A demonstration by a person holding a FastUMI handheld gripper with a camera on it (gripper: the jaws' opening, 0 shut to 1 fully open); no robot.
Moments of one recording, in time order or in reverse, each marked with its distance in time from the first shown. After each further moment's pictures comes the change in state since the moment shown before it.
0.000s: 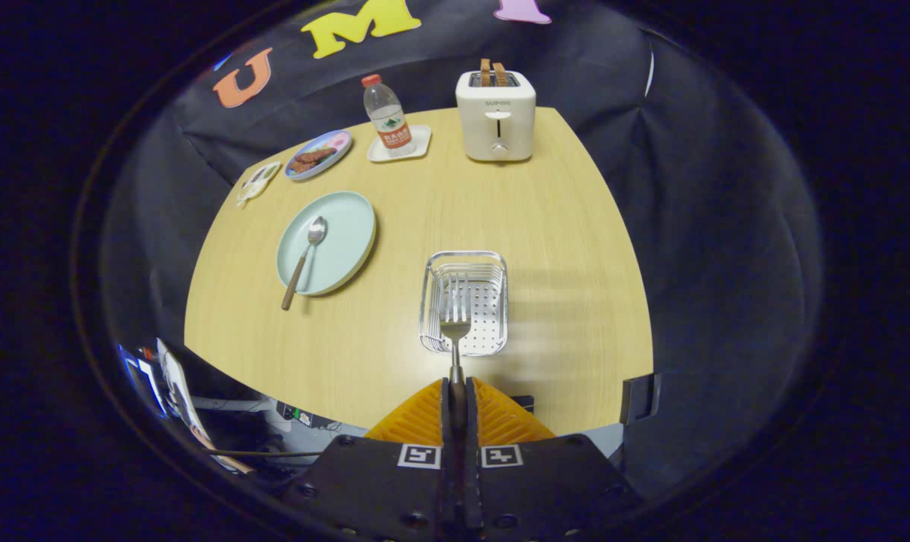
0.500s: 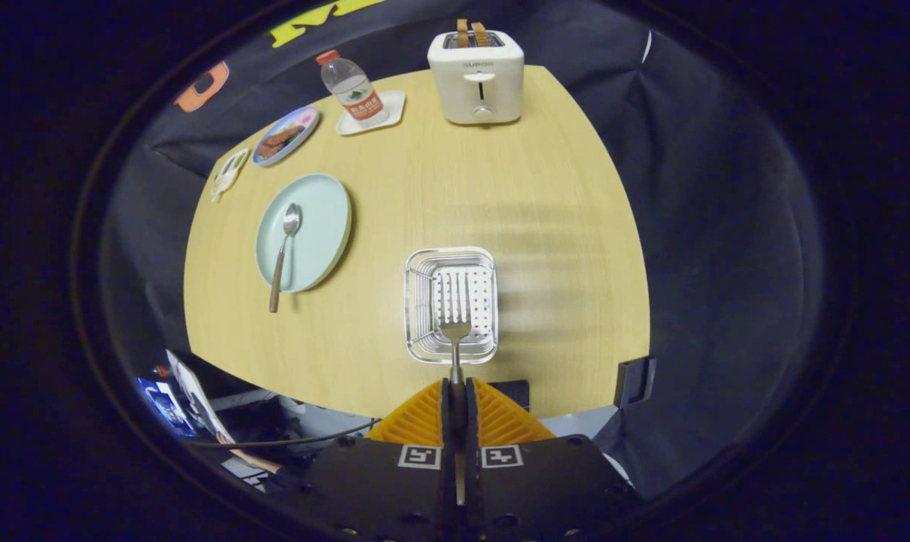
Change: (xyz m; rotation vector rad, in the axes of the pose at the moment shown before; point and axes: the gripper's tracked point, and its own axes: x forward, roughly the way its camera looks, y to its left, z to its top) arm 0.003 -0.004 0.016 0.042 0.248 -0.032
